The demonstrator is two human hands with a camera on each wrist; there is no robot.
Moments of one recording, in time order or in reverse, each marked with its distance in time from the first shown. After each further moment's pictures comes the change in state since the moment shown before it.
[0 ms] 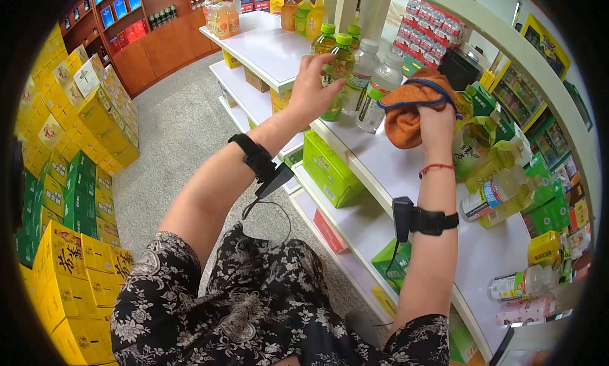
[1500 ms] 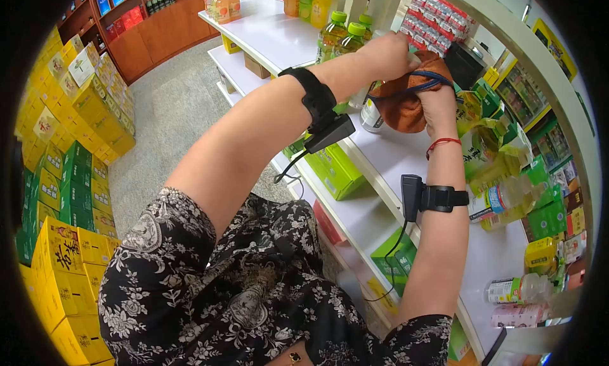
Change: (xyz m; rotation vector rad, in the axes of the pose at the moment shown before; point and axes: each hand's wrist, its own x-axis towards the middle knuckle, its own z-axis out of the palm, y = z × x) left_hand 0.085 0.050 0.067 0.145 -0.441 0.090; right_hand 0.037 0.022 0.020 0.018 -0.193 0.107
